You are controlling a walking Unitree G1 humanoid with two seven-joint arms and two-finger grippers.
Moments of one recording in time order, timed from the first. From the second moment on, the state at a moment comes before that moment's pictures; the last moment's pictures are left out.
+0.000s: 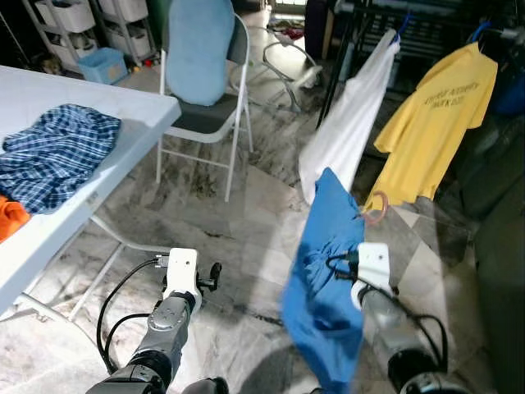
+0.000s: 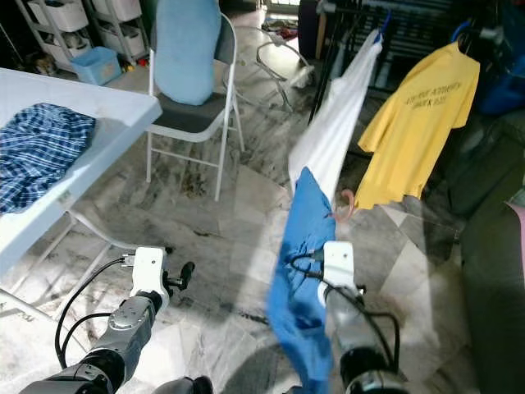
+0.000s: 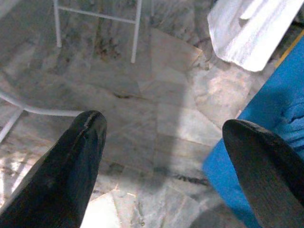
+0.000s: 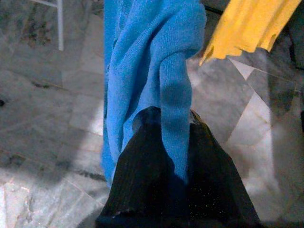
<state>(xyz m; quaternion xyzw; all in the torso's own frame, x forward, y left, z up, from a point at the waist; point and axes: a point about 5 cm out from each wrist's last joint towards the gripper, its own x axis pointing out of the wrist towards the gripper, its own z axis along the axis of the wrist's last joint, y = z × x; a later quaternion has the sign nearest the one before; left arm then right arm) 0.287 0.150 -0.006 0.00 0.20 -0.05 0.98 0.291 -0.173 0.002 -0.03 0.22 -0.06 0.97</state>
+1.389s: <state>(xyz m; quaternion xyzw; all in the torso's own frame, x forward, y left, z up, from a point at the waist) 0.292 0.137 0.001 -0.02 0.18 -0.08 0.98 0.284 -0.177 -0.005 -0.04 0.23 -0.07 0.97</state>
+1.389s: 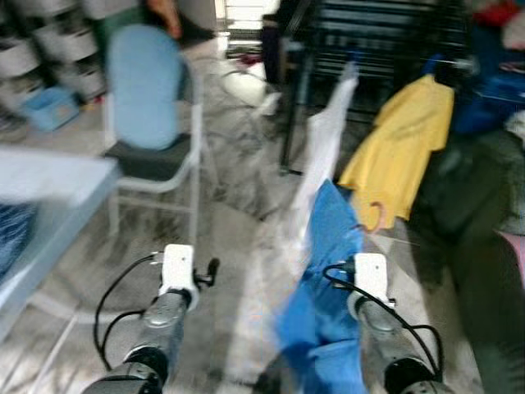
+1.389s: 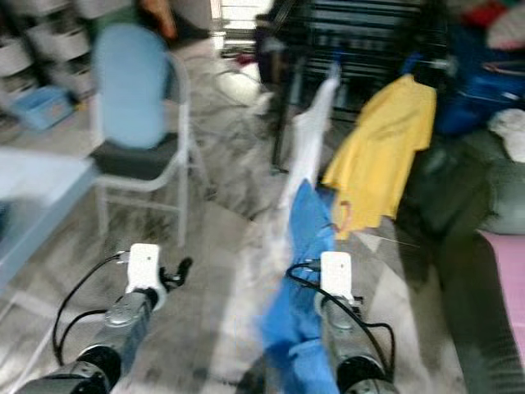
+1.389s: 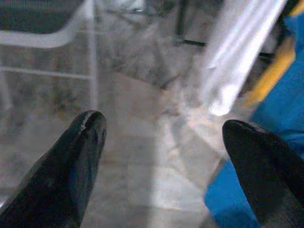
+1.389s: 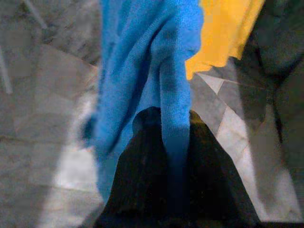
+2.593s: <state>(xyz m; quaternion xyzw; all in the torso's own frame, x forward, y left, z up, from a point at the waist) 0.265 0.139 -0.029 0.03 0.27 -0.07 0.96 0.264 -0.177 -0.023 -0.03 0.26 -0.04 0.96</state>
